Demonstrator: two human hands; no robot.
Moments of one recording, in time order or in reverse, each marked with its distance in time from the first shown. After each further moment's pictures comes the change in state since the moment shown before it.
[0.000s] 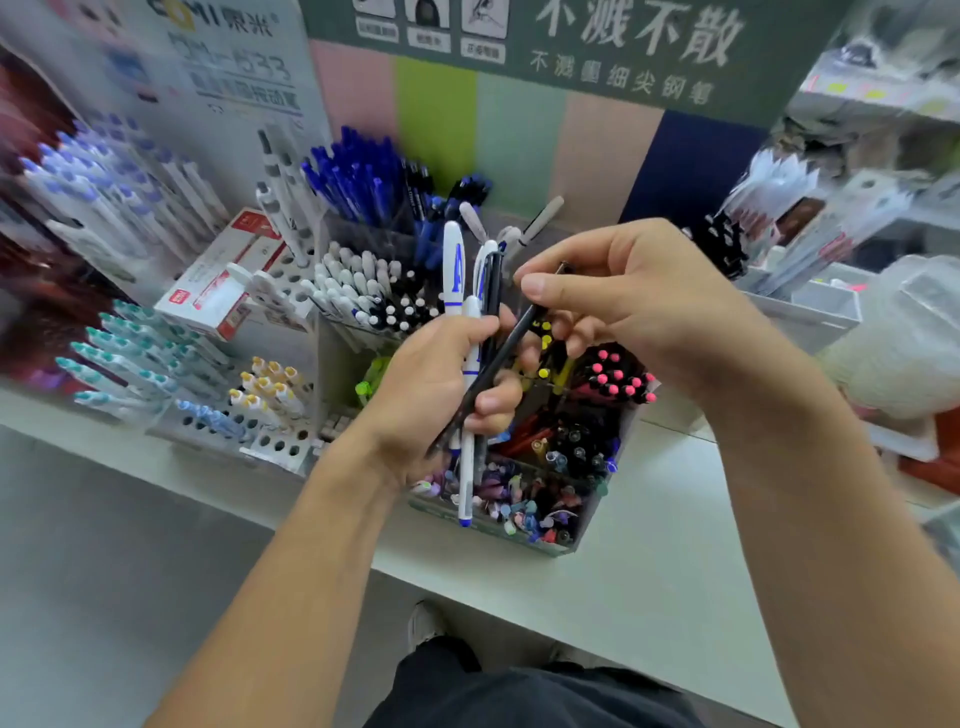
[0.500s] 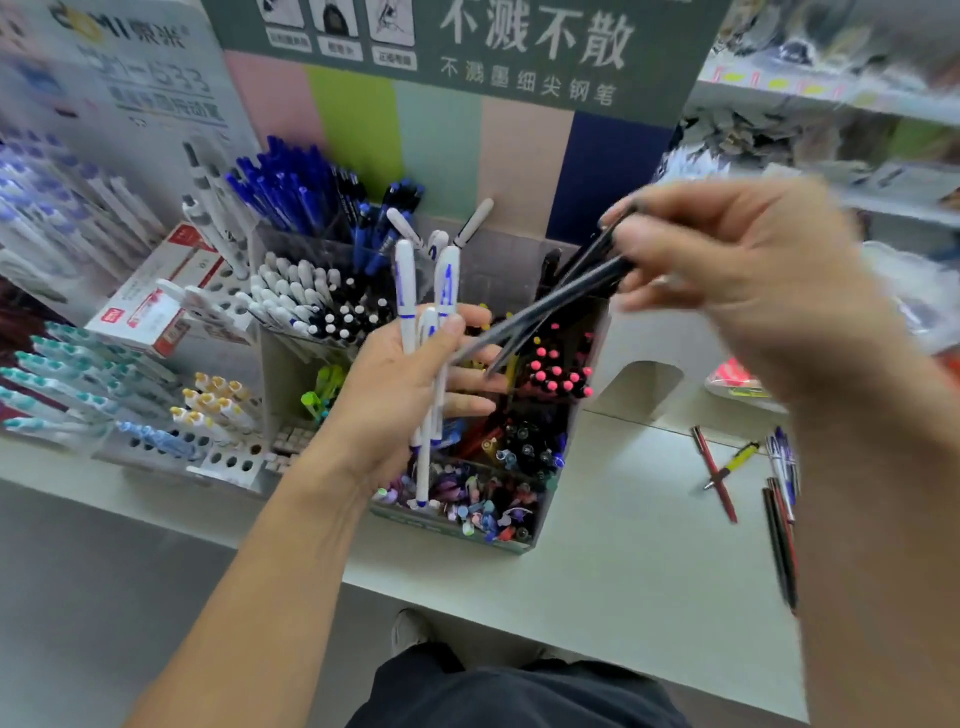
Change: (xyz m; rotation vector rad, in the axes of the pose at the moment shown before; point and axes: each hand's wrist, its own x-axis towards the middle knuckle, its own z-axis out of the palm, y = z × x) left_hand 0.011 -0.014 0.010 0.249 0.141 0.084; right_hand -0.049 -0.010 -0.066 -0.094 0.286 -0.207
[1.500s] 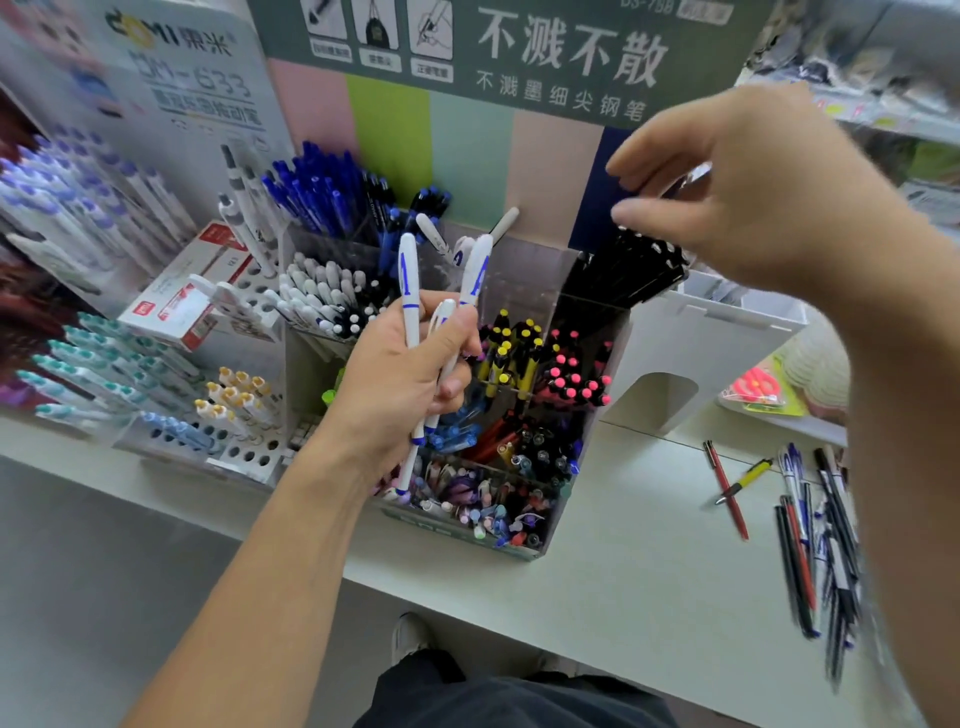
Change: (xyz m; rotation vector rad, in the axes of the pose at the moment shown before) left_hand 0.002 0.005 -0.010 -0.019 0.063 0.154; right_hand 0.053 -0.027 -0.006 -0.911 -0.110 -0.333
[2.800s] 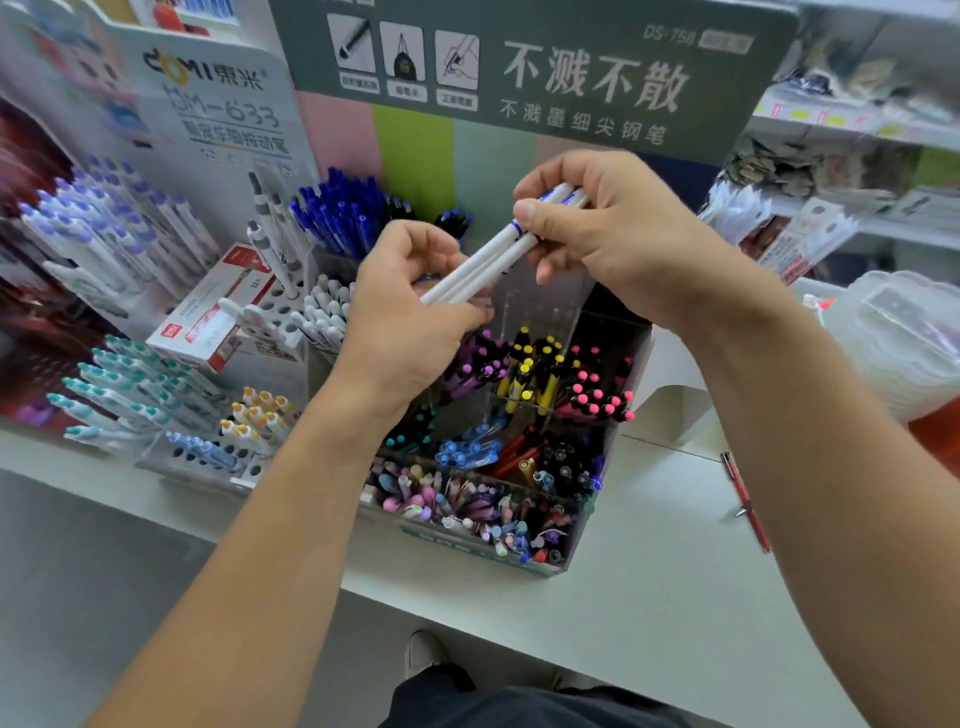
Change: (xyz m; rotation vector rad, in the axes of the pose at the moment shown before) left_hand 0.028 0.039 -0.006 0.424 0.154 0.252; right_hand 0.034 -0.038 0.063 0.974 -0.101 0.241
